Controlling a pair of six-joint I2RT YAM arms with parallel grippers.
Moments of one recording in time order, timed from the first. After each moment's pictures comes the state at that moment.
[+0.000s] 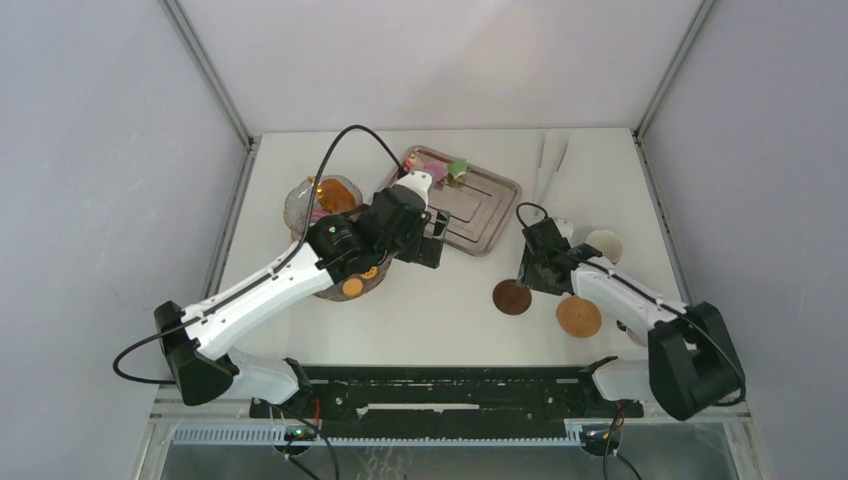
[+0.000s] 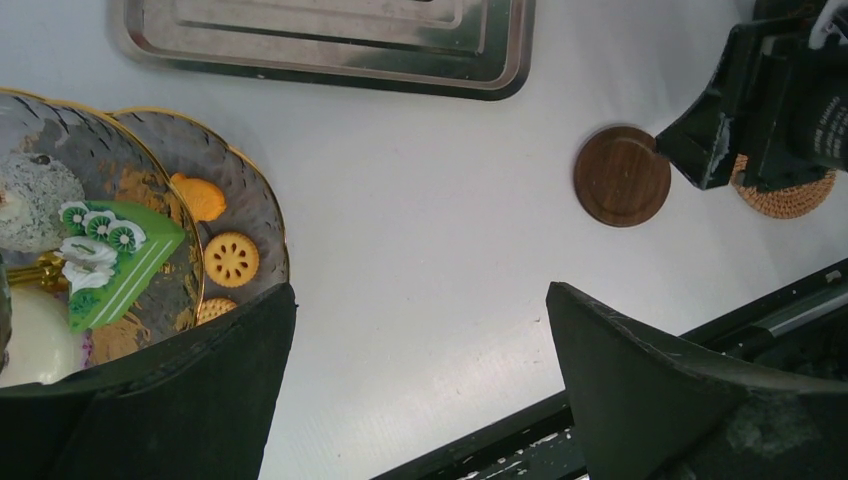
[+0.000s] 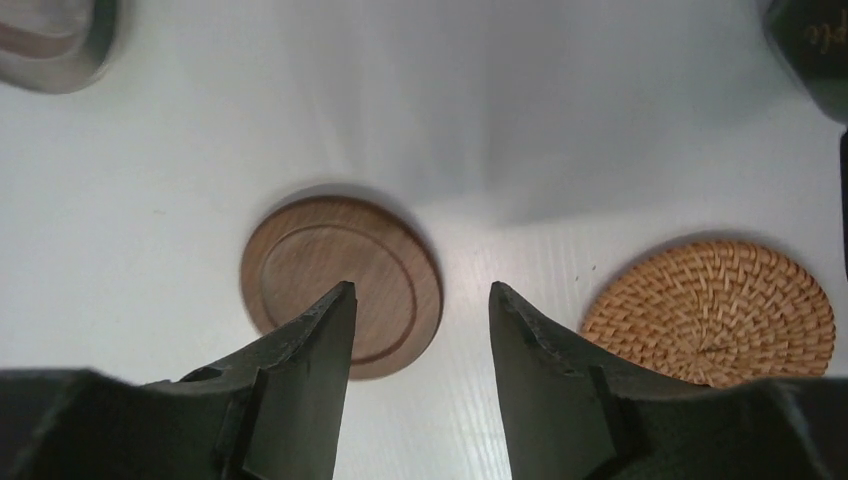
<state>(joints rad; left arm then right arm) -0.93 1.36 1.40 -0.79 -0.34 -0.41 0.44 1.27 0.73 -0.59 0.23 0.64</state>
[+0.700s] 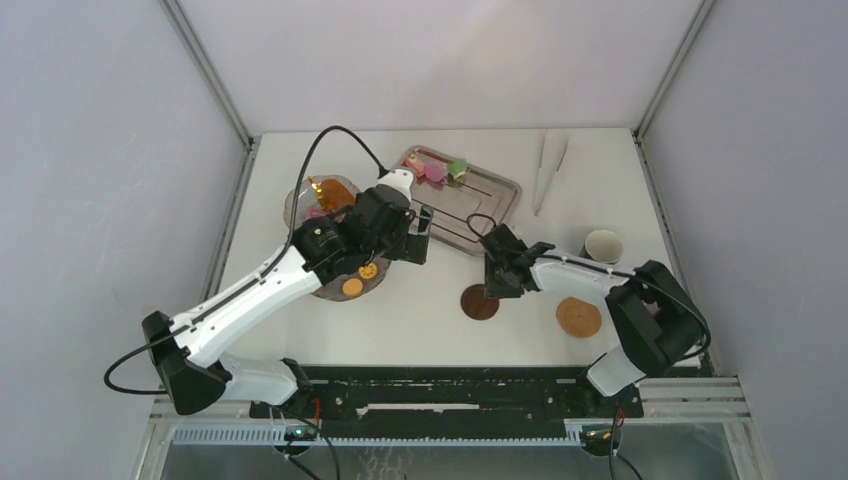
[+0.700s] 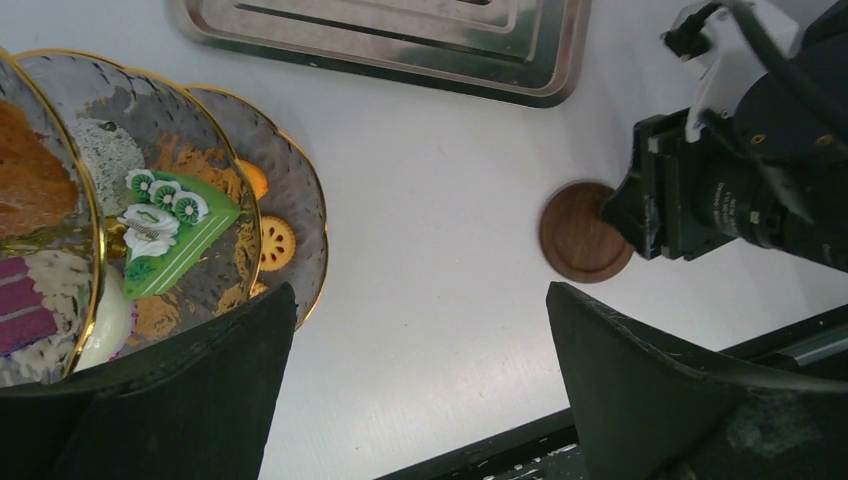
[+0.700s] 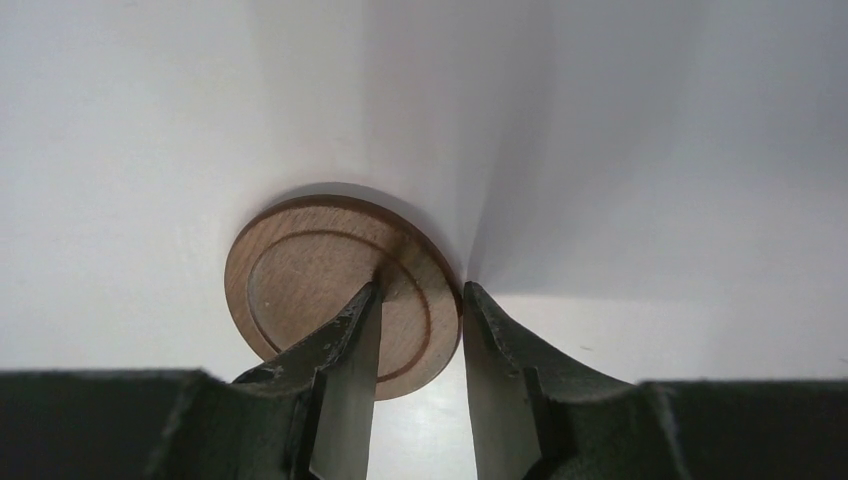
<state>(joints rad) -0.88 1.30 1.34 -0.80 -0.36 -0.43 0.62 1.51 0.79 -0.46 0.12 0.61</state>
